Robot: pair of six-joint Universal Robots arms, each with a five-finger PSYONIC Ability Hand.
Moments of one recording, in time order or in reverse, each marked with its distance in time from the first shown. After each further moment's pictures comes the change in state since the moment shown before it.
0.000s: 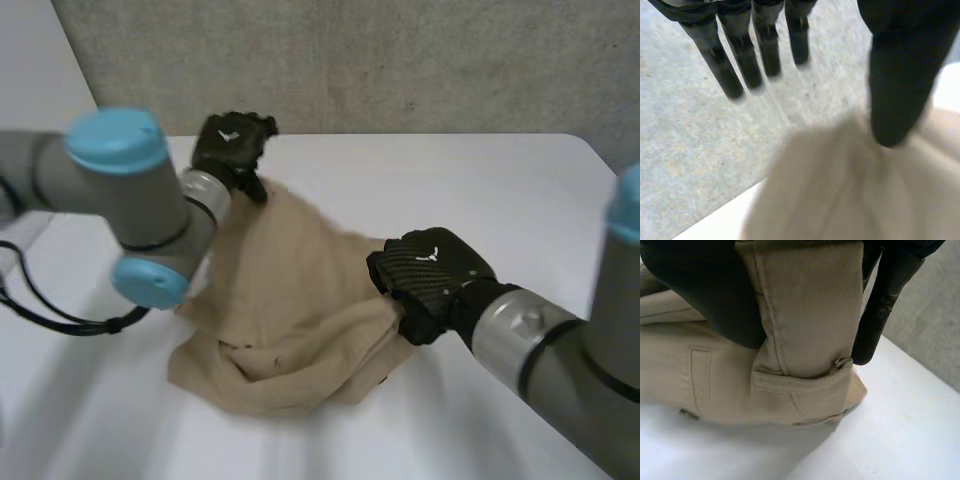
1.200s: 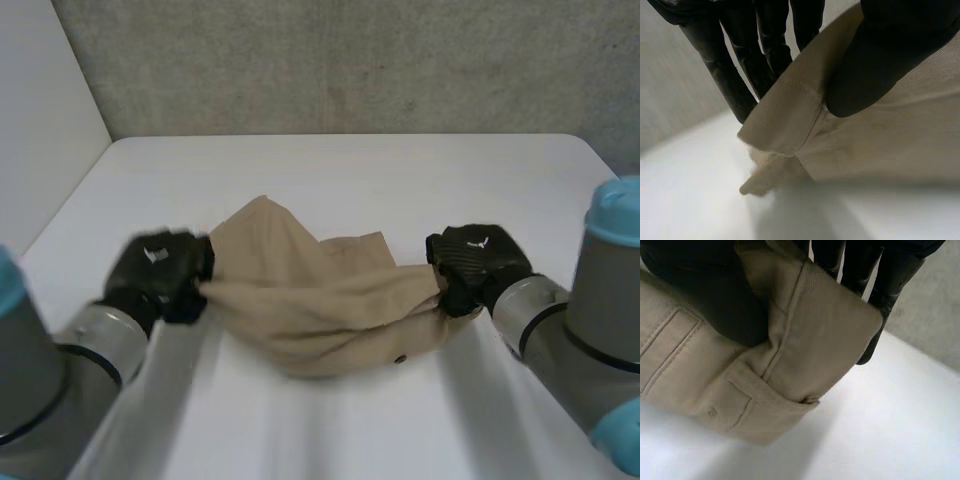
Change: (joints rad) left arm 0.062 0.614 -0.896 0.022 -0.022 -0.039; right arm -0.107 0.123 0.027 -0.155 0.155 0.107; left_hand 0.727 0.710 0.694 0.688 0.655; right_hand 0.000 0.000 0.000 0.004 0.000
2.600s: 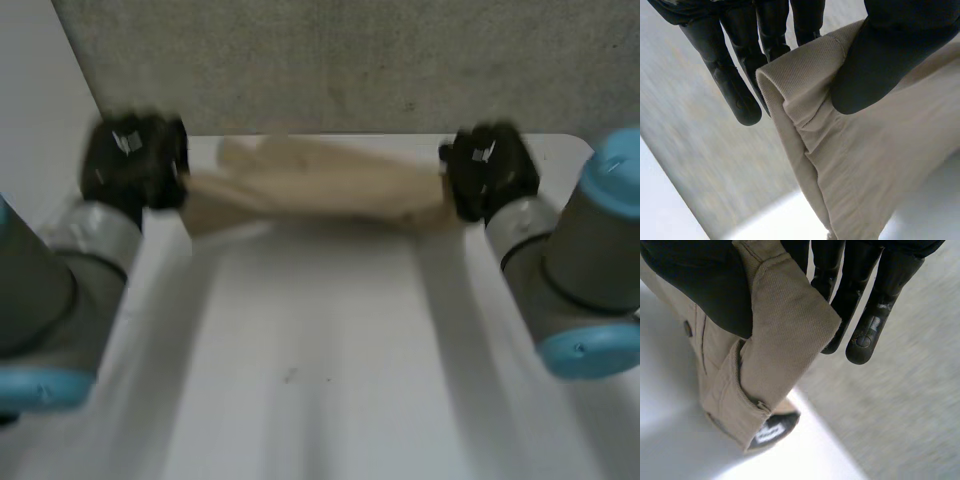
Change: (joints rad) left arm 0.001 -0.025 0.296 0.171 -0.107 0.085; right arm 0.001 0.049 -0.202 -0.274 0.103 -0.346; left_hand 0.000 0.004 0.007 0.006 0.000; right_hand 0.000 0.006 0.004 0.000 0.005
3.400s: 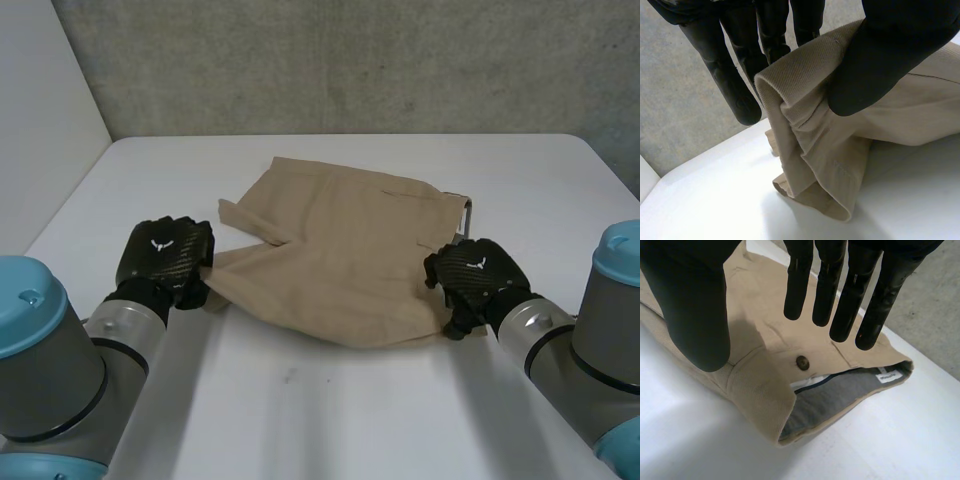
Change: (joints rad) left arm -0.022 -0.070 -0.304 0.058 0.035 -0.053; right arm -0.095 -0.014 0.347 0.083 -0.242 0.174; left_hand 0.000 0.001 0.000 0.003 0.000; right_hand -0.420 -0.556 -0.542 -0.551 -0.507
